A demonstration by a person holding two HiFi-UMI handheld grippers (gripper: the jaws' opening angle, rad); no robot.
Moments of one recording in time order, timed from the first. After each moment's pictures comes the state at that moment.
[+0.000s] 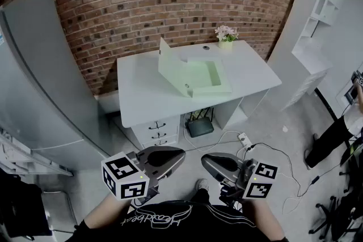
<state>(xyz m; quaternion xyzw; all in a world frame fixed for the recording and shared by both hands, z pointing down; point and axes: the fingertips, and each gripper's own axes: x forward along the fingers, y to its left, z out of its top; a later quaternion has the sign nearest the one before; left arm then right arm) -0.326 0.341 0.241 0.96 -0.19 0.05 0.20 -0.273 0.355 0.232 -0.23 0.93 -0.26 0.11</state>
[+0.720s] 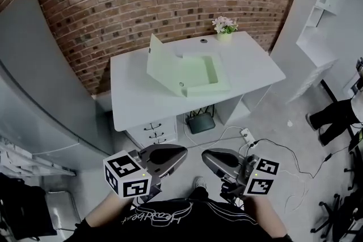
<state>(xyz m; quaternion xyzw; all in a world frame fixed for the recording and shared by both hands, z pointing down) -0.268 0.285 0.255 0.95 -0.19 0.07 0.23 -0.219 0.295 0.242 -0.22 0.92 -0.29 0.12</state>
